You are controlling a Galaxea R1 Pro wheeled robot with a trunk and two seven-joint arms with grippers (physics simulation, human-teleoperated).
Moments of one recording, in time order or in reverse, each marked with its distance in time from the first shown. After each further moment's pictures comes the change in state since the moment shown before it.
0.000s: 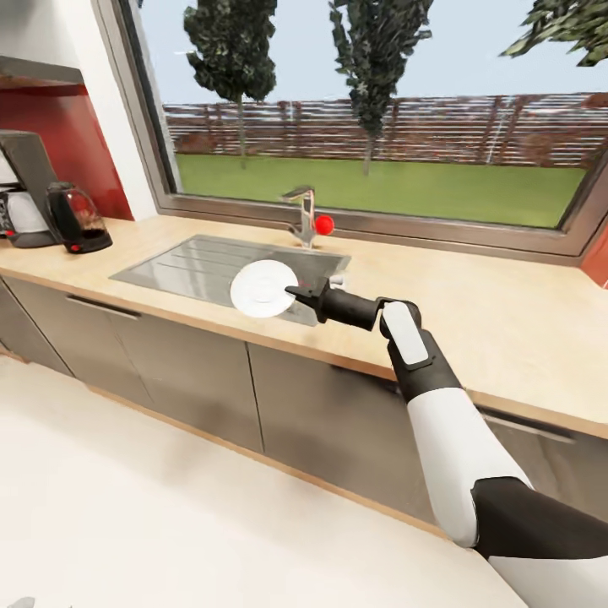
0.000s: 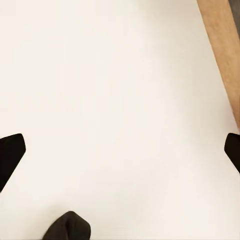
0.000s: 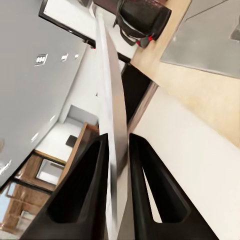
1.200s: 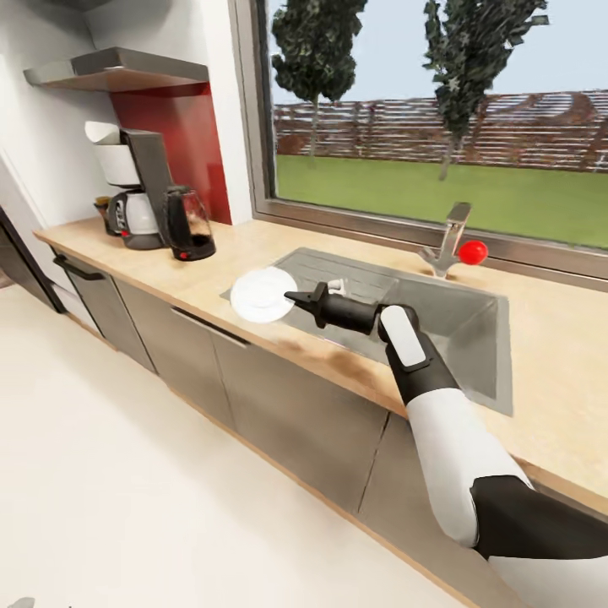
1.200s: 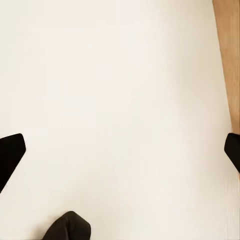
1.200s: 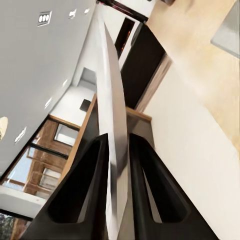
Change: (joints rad) left arm 0.000 0.000 0.000 0.000 0.000 0.000 0.000; right arm 0.000 0.000 0.001 0.038 0.000 0.000 0.000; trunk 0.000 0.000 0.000
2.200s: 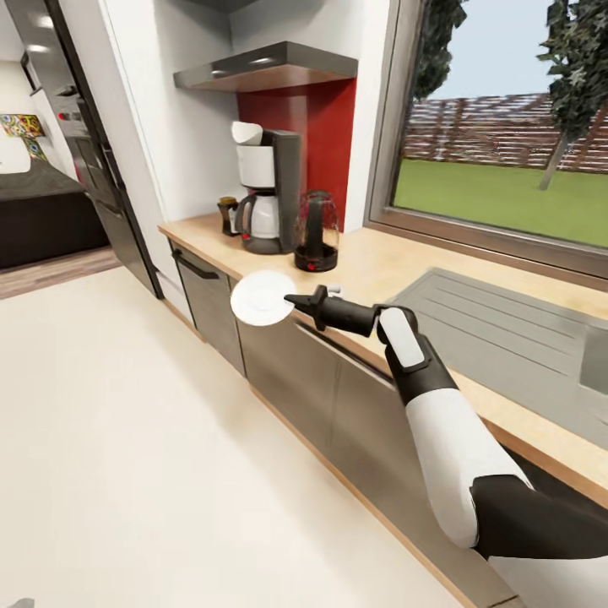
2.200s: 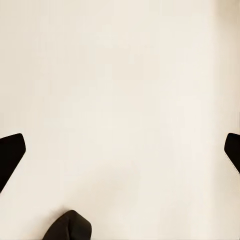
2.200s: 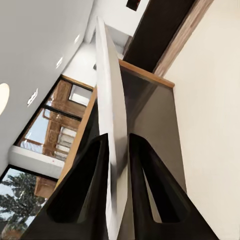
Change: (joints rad) left arm 0.000 0.000 0.000 0.004 0.000 0.000 0.000; right arm 0.000 0.000 -0.001 0.022 0.004 -0.001 0.000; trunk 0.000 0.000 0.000
